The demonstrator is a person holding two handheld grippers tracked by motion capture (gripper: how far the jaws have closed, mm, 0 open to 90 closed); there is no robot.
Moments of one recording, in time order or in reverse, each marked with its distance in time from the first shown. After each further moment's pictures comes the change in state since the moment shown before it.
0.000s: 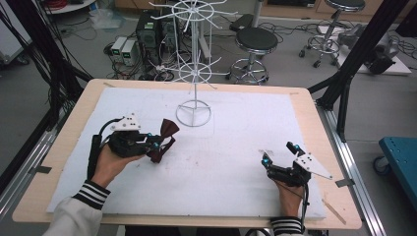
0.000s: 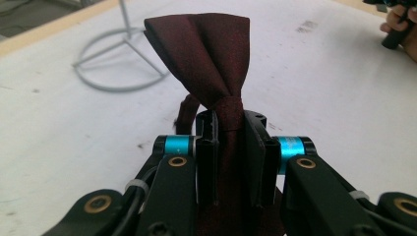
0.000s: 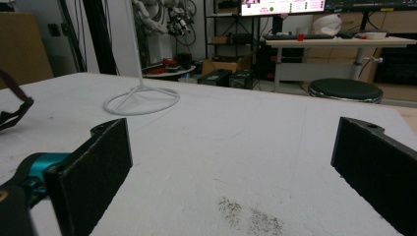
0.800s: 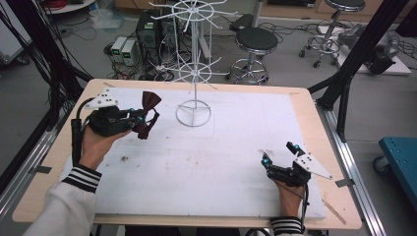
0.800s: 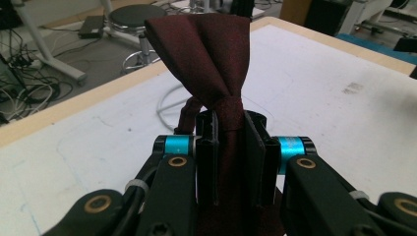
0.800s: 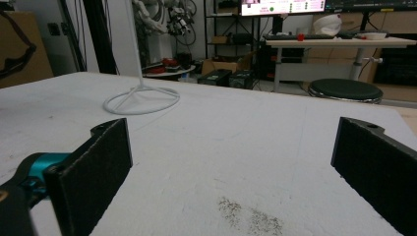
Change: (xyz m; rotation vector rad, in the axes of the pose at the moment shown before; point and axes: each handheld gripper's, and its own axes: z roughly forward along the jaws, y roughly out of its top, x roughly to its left) left arm 0.037 0.030 -0.035 -0.148 0.140 -0.044; right arm 0.000 0.000 0.000 0.000 0.000 -0.006
